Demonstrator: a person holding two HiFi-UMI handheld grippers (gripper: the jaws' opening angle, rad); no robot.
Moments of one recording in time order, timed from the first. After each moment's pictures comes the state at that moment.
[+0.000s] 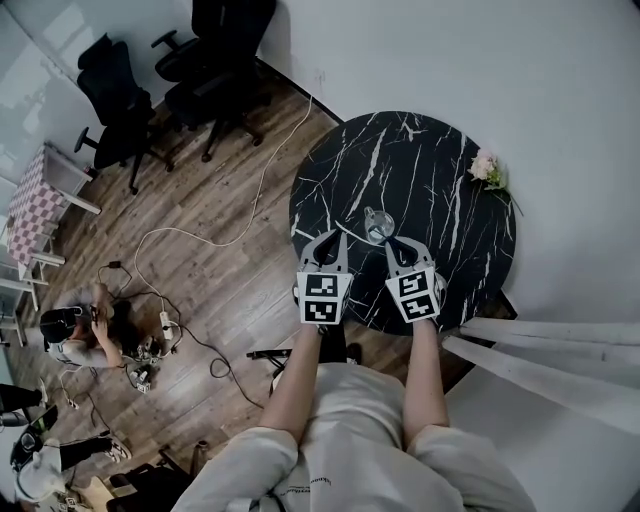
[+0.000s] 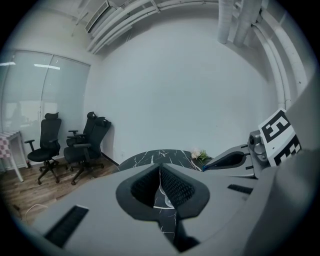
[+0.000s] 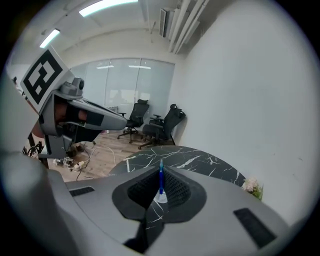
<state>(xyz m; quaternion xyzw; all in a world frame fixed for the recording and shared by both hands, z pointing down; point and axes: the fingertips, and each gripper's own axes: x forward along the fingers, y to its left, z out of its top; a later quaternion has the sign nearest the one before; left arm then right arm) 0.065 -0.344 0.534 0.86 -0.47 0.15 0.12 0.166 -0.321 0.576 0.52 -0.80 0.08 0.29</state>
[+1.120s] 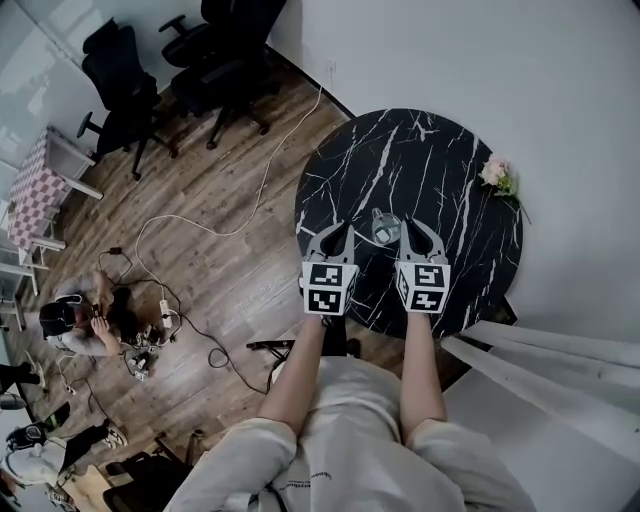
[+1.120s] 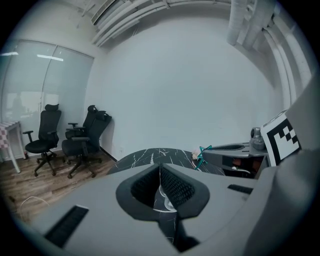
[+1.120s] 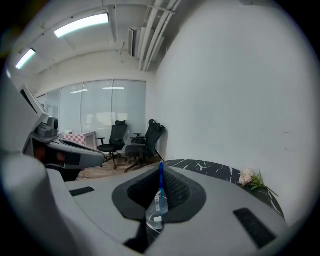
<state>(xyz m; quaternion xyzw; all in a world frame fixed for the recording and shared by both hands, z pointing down) 0.066 -0.378 0.544 0.86 -0.47 0.15 0.16 0.191 -0.376 0.544 0.62 -0.76 0.11 0.15</state>
